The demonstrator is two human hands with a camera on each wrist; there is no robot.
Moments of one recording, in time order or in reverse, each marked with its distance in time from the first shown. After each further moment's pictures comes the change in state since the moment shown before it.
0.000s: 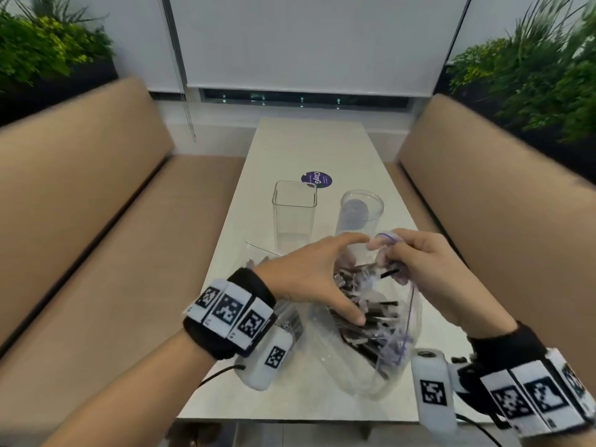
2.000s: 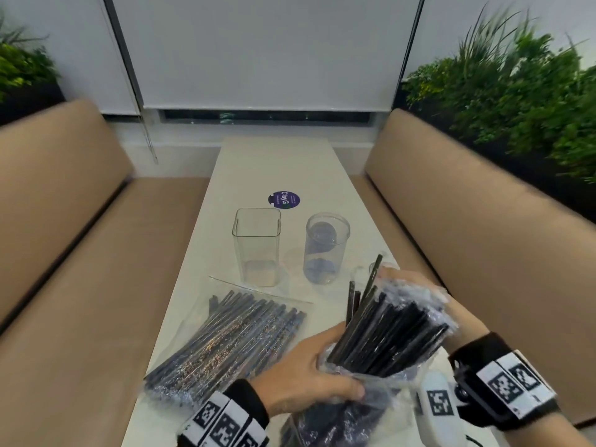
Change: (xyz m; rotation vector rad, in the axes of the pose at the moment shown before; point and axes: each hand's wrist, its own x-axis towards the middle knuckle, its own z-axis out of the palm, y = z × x) left_hand 0.018 -0.027 0.077 -0.522 -0.101 -0.095; right_hand -0.003 -0.019 -0.035 0.494 0.066 0.299
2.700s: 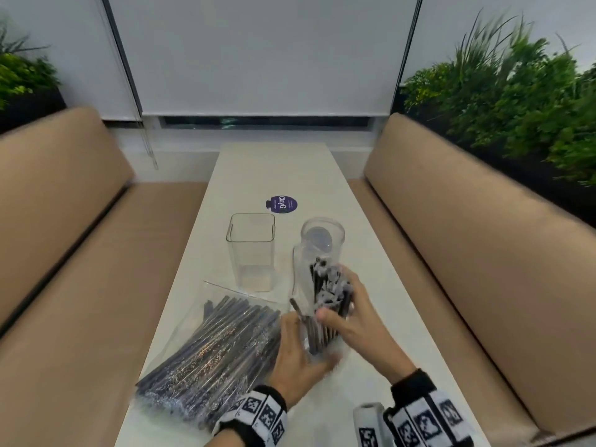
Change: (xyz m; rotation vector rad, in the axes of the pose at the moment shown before) left_hand 0.068 -0.081 0.011 0.079 0.626 0.273; right_hand 0.066 0.095 -0.007 -0.457 -0.143 -0.403
